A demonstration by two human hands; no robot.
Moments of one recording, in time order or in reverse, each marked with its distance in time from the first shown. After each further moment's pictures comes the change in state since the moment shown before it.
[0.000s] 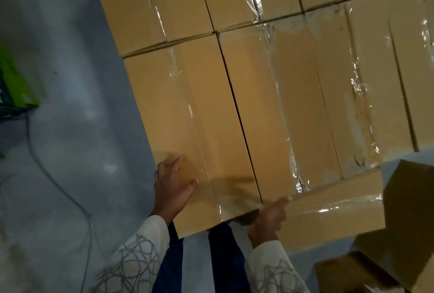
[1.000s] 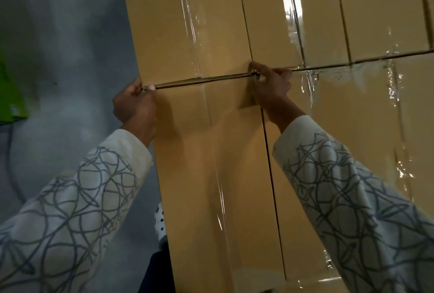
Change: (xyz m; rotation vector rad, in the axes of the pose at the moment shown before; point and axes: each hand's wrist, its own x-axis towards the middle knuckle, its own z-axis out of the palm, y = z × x) left_hand 0.257 0.093 -0.161 -0.886 0.593 -0.215; right_hand -0.120 -0.189 0.357 -0.986 -0.503 -1.249
